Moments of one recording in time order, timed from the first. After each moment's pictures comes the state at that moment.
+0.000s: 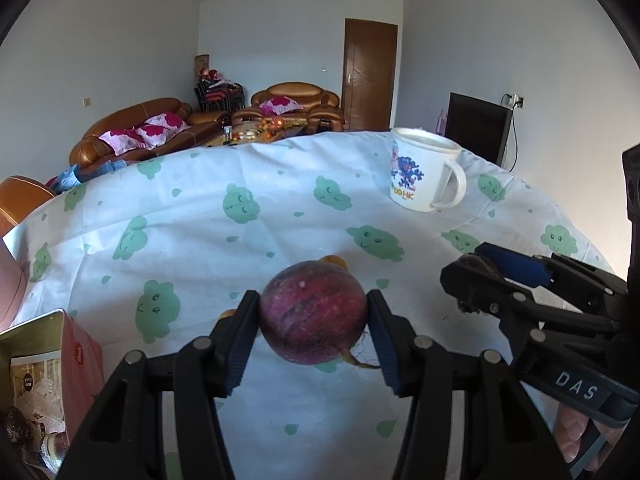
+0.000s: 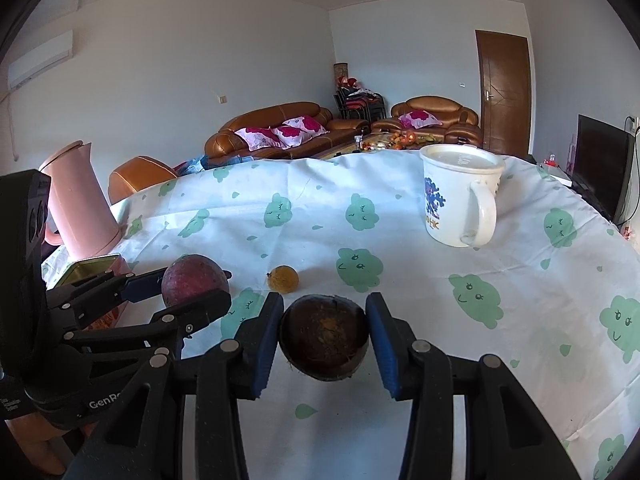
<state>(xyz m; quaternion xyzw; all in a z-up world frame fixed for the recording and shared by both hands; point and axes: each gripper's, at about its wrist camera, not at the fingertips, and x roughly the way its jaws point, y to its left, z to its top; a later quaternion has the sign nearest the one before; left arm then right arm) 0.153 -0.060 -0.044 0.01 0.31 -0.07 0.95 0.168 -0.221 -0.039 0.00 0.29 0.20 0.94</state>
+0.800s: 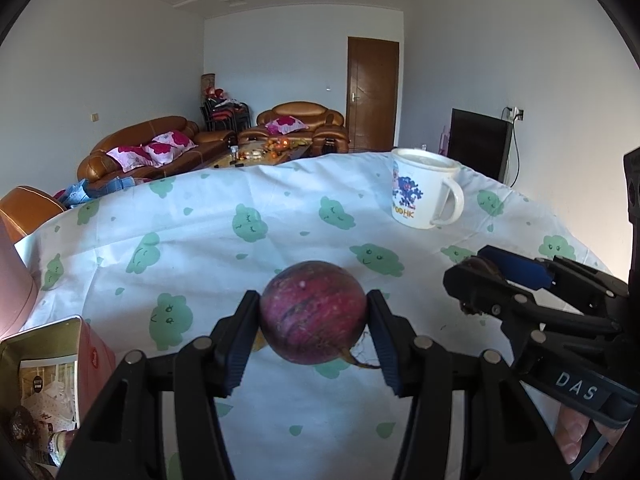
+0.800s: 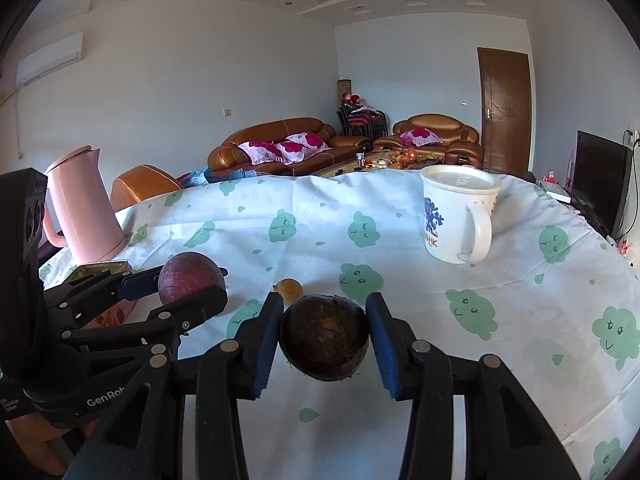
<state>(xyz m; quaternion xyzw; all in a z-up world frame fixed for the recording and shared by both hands) 0.139 -0.059 -0.037 0.01 0.27 -0.06 0.96 0.155 -0.221 -0.032 -0.01 0.25 0.20 0.95</state>
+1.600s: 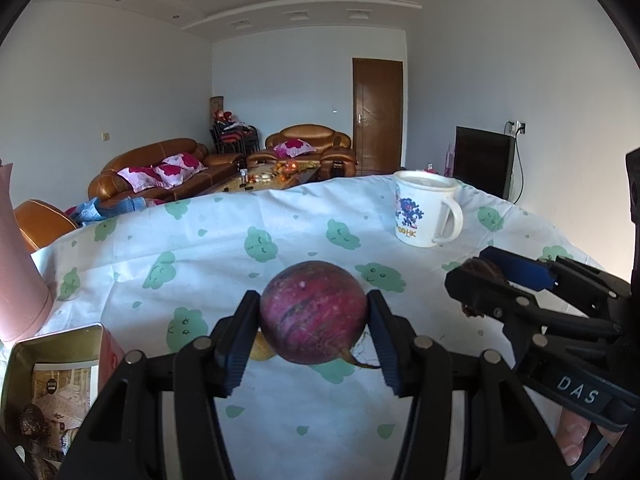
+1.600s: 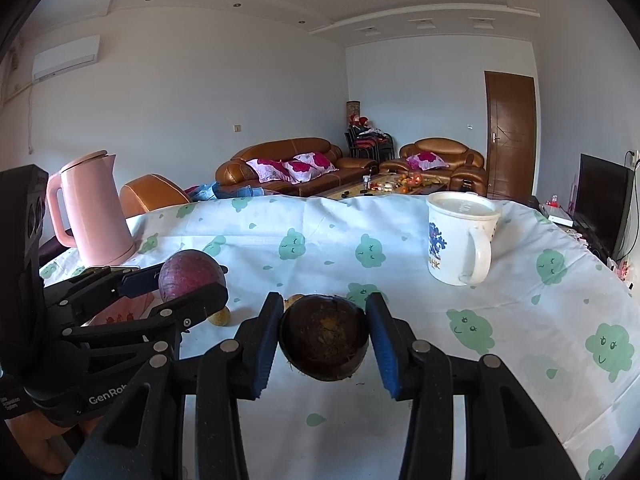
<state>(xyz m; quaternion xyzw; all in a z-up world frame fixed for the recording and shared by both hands) 0.120 -0.059 -0.028 0.02 0.23 -0.05 0.97 0.140 -0.219 -0.026 -0.02 0.21 0.21 0.95</state>
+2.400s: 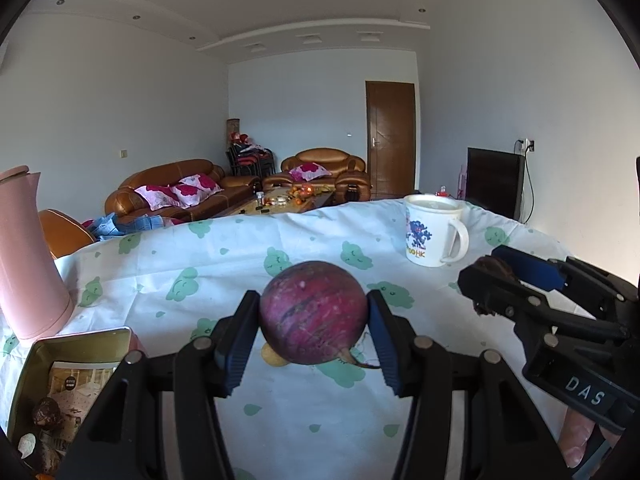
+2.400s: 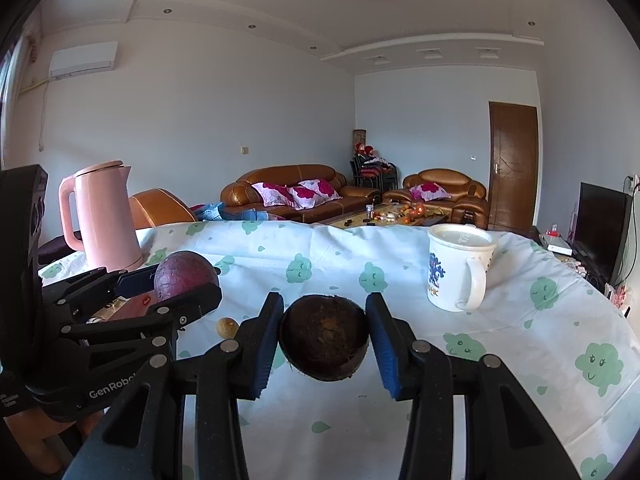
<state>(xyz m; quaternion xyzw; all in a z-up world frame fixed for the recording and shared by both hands) 0.097 -0.056 -0.021 0.01 0.18 -0.02 0.98 0.118 -0.219 -0.018 -0.03 0.15 0.22 0.96</state>
